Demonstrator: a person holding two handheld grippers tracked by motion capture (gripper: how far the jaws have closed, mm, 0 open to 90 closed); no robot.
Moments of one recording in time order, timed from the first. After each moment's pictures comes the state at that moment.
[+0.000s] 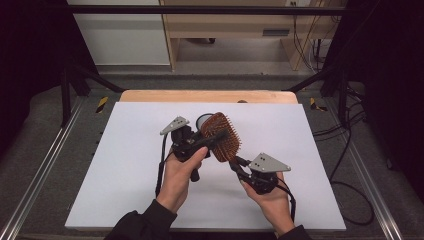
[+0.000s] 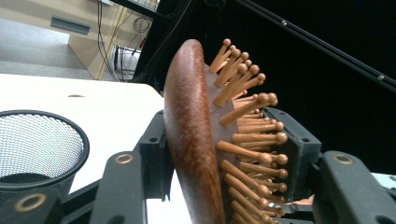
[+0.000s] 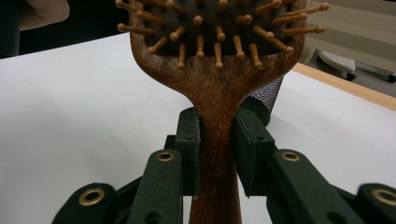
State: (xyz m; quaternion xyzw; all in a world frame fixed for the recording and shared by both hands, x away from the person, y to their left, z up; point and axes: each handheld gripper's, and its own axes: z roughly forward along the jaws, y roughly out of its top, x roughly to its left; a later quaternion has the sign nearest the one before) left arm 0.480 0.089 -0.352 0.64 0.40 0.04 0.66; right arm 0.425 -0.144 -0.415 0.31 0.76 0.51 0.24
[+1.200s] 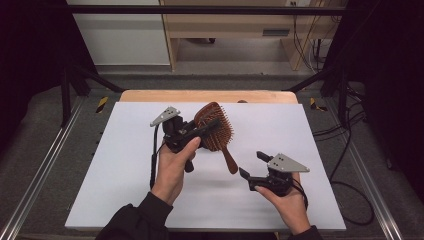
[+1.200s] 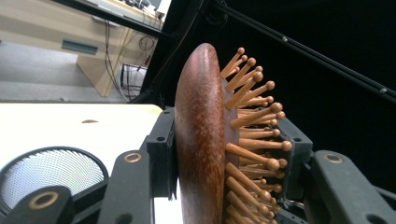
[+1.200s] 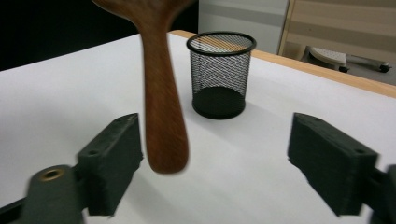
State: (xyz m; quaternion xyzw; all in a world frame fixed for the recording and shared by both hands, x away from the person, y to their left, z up) left arm 0.490 0.107 -0.326 0.63 0.39 0.07 0.67; right arm 0.430 -0.188 -0.429 0.35 0.73 0.54 0.23
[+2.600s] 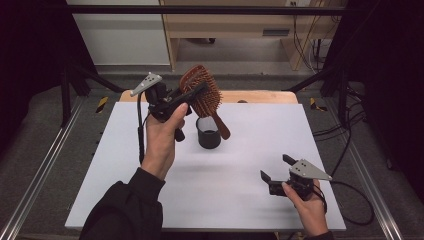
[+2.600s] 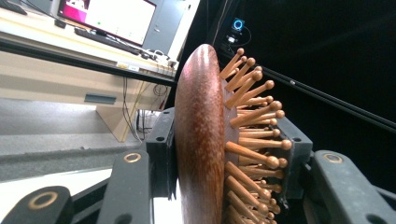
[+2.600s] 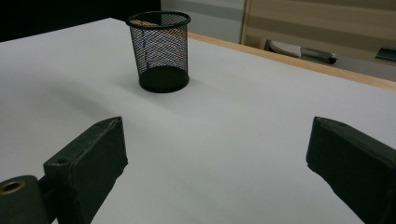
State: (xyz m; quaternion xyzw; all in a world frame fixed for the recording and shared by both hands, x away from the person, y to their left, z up) left arm 0.523 0.130 -0.261 0.58 0.38 0.14 0.71; right arm 0.419 -0.238 -0.443 0.38 0.72 0.51 0.28
